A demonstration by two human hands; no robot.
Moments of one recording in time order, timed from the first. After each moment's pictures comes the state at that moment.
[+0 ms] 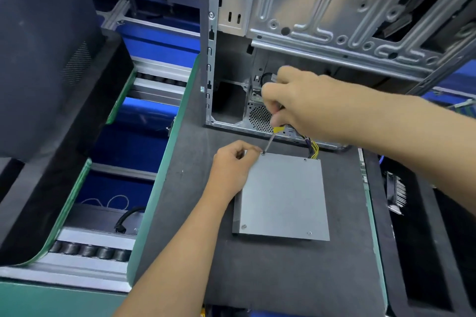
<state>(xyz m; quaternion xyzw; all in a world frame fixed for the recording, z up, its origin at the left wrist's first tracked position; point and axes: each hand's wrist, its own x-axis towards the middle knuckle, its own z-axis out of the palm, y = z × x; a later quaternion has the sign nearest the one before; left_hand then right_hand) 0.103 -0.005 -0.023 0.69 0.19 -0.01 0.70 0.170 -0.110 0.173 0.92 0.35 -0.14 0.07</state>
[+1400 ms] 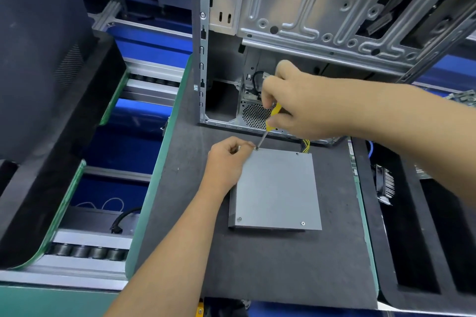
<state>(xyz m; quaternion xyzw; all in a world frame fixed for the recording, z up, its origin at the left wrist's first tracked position) 0.102 -0.005 -0.022 0.66 0.19 -0.01 0.73 0.162 -0.112 0.182 0.93 0.32 -0.19 0.10</state>
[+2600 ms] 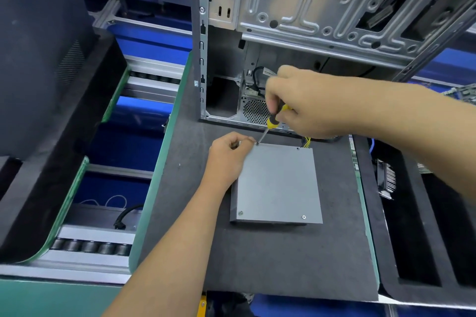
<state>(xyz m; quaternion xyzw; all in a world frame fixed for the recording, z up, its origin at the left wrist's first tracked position) 0.103 -0.005 -0.027 0.67 0.18 -0.01 0.72 0.158 -0.119 0.181 0.93 0.31 -0.20 0.06</state>
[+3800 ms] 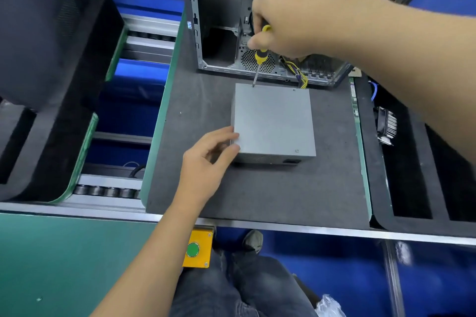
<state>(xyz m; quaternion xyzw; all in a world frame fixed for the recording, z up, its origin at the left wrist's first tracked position) -0.040 -0.001 -0.028 0.73 0.11 0.06 0.68 0.160 -0.119 0.160 0.94 0.32 -0.07 0.02</state>
